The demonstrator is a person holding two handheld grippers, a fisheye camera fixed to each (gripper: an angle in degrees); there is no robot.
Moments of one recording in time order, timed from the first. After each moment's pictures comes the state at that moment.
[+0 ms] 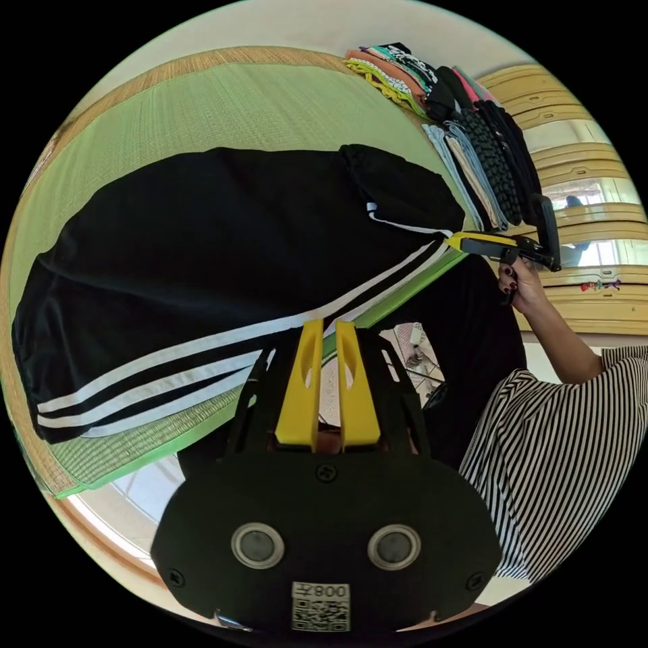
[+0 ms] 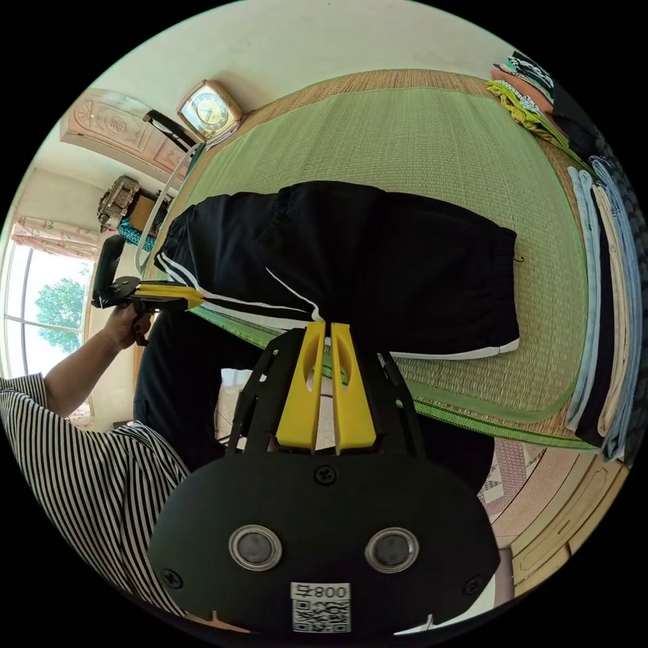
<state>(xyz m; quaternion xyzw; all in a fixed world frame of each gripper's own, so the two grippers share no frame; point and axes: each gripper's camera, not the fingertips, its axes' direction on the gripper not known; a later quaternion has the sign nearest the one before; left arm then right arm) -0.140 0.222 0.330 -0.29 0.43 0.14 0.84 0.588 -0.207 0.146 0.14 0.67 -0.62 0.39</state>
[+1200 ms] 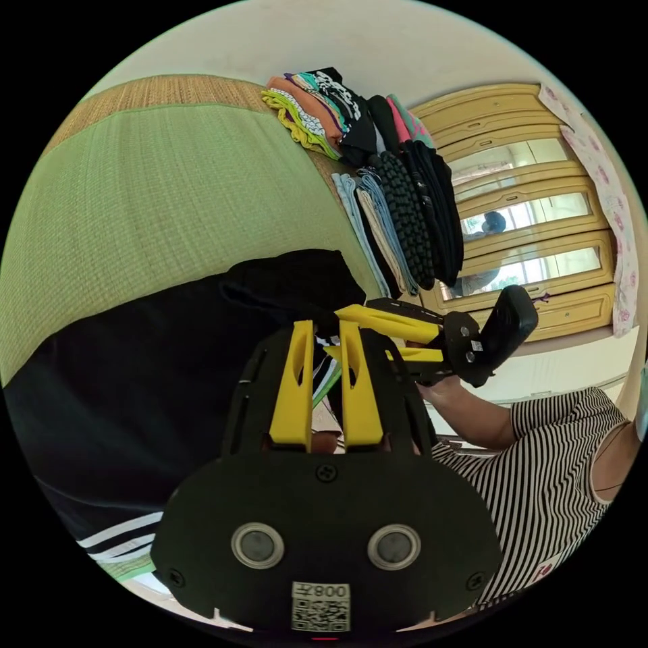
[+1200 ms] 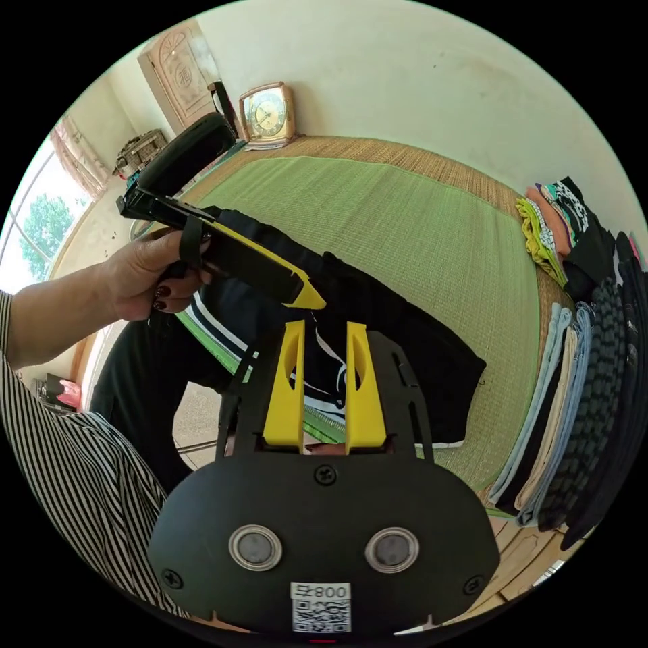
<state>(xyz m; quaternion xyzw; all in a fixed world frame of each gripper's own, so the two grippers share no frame) 0.011 0.067 0.384 -0.23 0.59 0.11 0.76 0.626 -0.193 0.116 0.15 0.65 -0.71 0.21</state>
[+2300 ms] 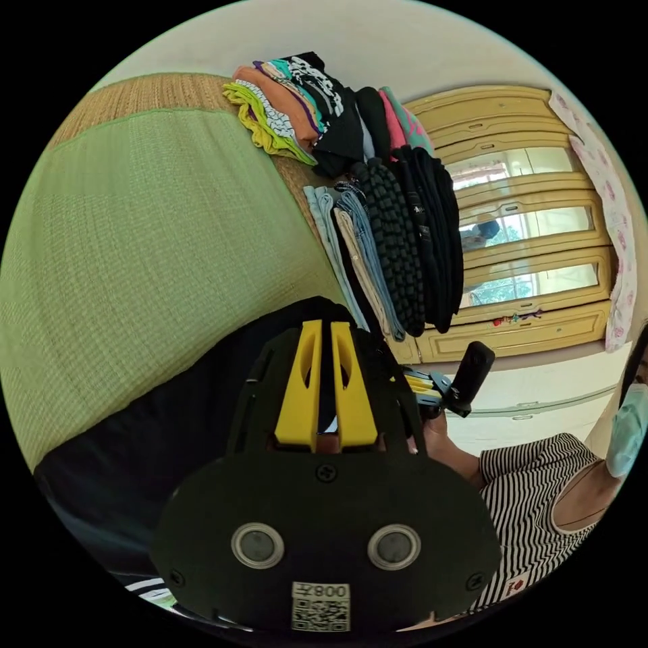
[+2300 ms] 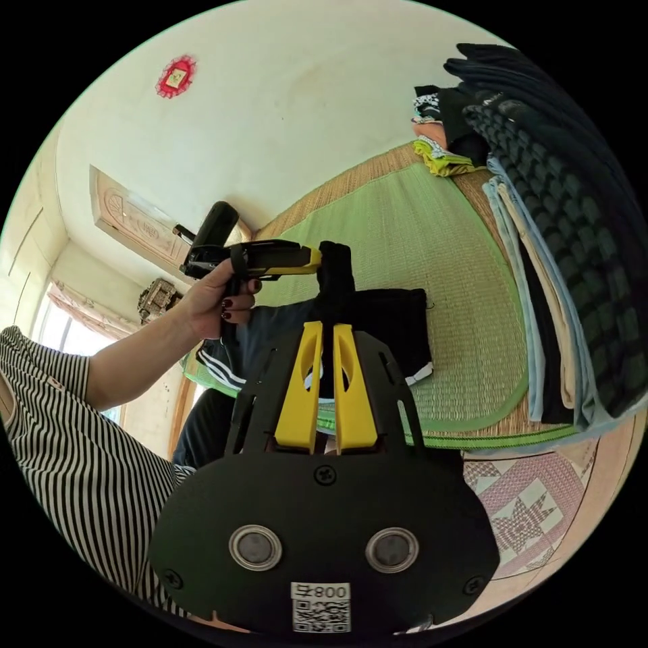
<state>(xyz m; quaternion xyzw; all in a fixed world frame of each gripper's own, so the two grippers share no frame) 0.206 -0.049 0.422 -0.24 0.62 0.12 0.74 0.550 -0.184 -0.095 0.22 0.45 -0.73 0.46</state>
